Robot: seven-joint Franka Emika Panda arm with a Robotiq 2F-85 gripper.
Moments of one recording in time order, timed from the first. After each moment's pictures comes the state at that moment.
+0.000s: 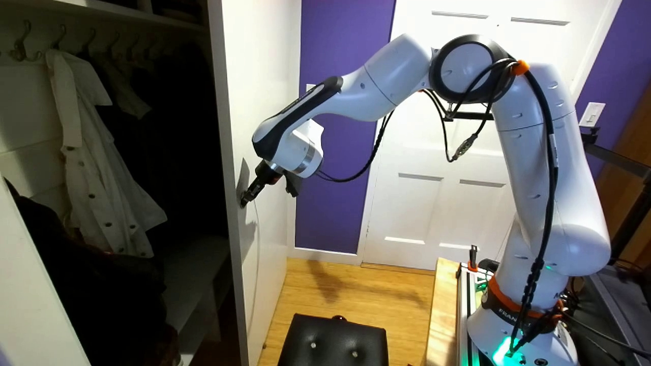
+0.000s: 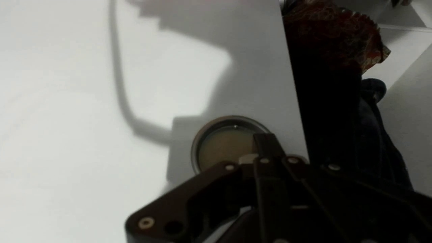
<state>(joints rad) -0.10 0.48 0.14 -1.90 0.83 2.93 -1.22</state>
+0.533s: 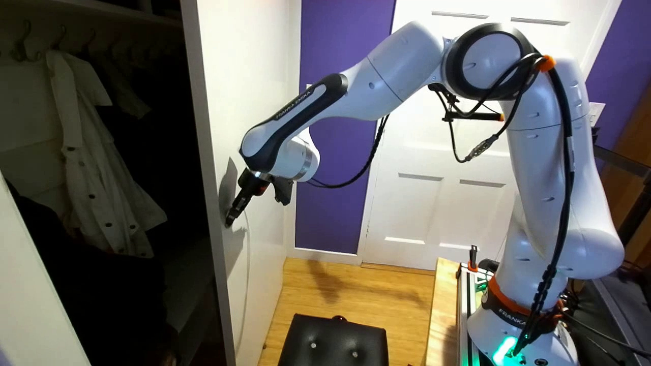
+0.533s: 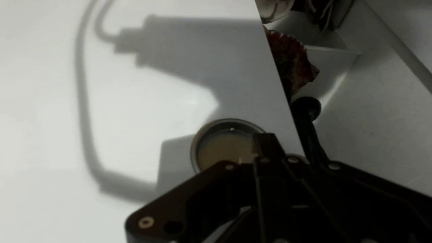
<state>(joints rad) 0.07 0.41 0.08 -1.96 0.66 2.81 -0.96</state>
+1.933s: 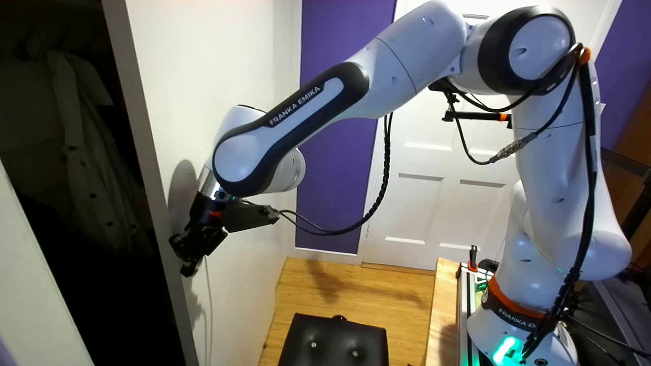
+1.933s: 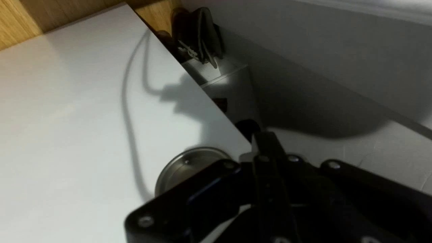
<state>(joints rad) 0.17 0.36 0.25 -1.95 0.41 2.65 0.05</state>
